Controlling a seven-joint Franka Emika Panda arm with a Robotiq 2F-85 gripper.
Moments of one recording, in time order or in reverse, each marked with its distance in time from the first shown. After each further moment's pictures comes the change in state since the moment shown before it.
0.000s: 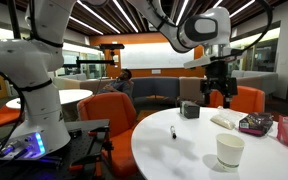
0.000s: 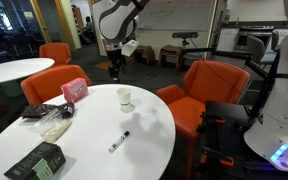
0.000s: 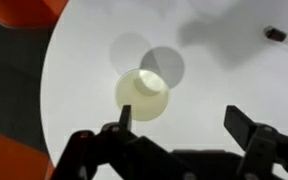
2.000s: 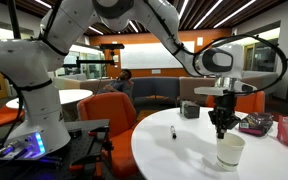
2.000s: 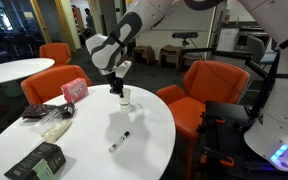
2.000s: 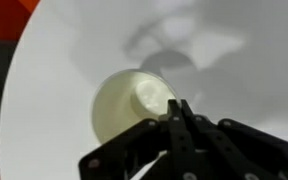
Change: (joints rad) arm 0.005 0.352 -0.007 0.314 -0.009 -0.130 0.014
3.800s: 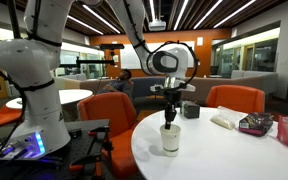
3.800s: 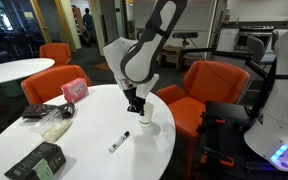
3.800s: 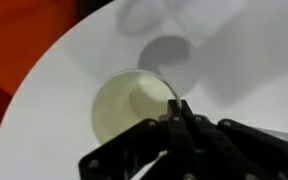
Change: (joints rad) arm 0.153 -0.428 0.022 -0.761 -0.023 0.297 0.453
